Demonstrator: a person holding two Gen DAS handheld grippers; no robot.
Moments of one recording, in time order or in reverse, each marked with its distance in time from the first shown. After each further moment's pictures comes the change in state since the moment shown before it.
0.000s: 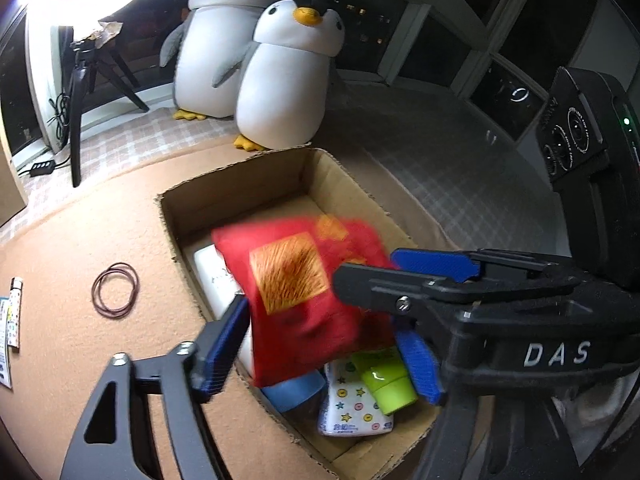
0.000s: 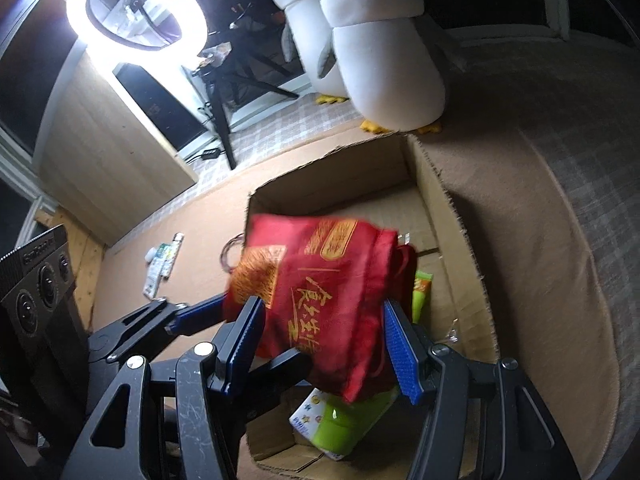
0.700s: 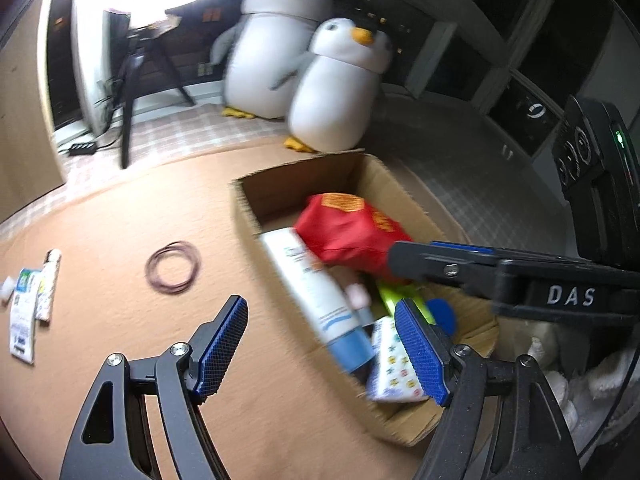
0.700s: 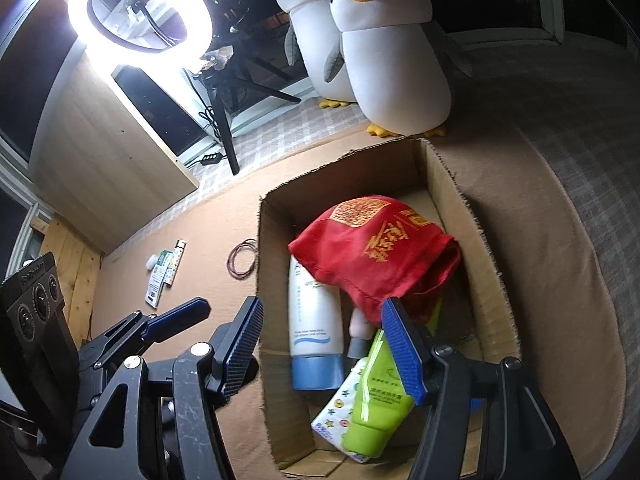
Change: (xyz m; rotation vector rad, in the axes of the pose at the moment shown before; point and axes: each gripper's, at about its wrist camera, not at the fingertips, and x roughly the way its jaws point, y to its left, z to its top) left arm -0.040 0.047 -0.021 -0.066 -0.030 0.053; right arm 0.002 0.015 -0.001 0.020 -0.017 0.004
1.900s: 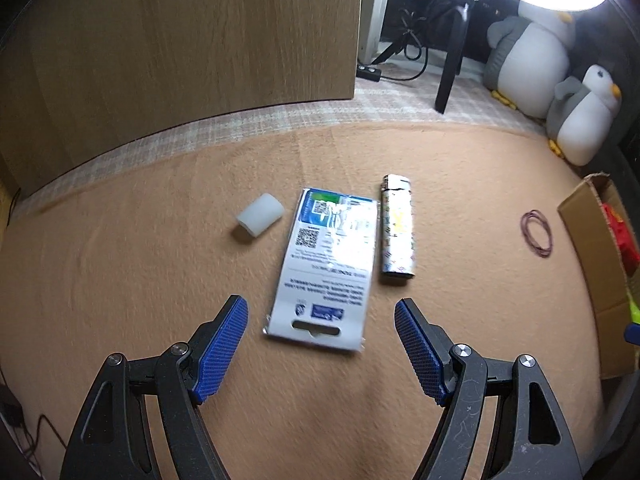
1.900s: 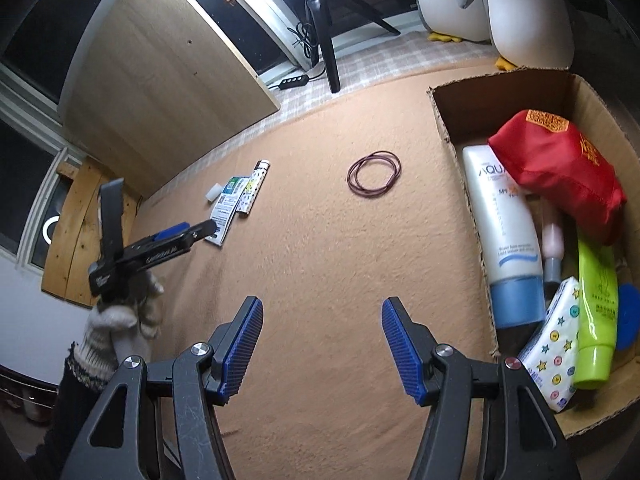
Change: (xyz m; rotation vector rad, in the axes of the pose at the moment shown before) left arm -0.048 0.295 -0.053 -0.187 0.106 0.388; right arm 0.054 0.113 -0.057 -0.074 0.144 0.119
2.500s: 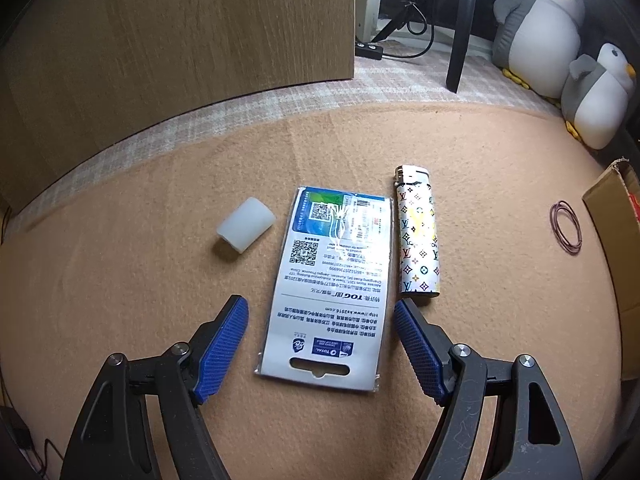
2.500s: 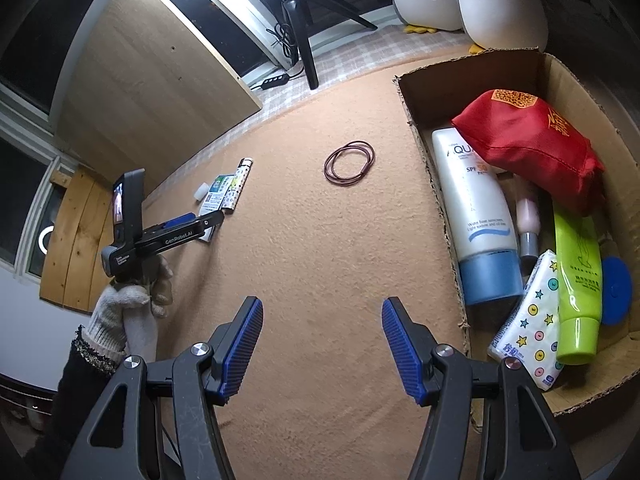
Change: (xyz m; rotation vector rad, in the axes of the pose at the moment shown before) left arm 0.036 -0.006 0.012 0.043 0.039 0.020; right arm -0.012 -0.013 -0.009 0.046 0.005 -0.020
